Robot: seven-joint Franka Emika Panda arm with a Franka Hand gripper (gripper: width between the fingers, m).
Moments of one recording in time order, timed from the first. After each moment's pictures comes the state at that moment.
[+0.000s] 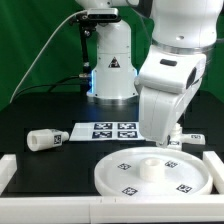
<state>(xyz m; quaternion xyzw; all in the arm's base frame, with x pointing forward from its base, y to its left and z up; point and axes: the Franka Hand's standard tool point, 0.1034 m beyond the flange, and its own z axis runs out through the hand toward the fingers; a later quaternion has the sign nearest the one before) 0.555 0.071 0.079 -0.86 -0.50 0.11 0.06</state>
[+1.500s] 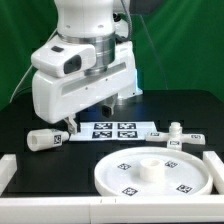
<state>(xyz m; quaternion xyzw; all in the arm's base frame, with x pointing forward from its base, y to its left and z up) 0.516 -0.059 0.085 -0.92 -0.38 0.10 0.04</state>
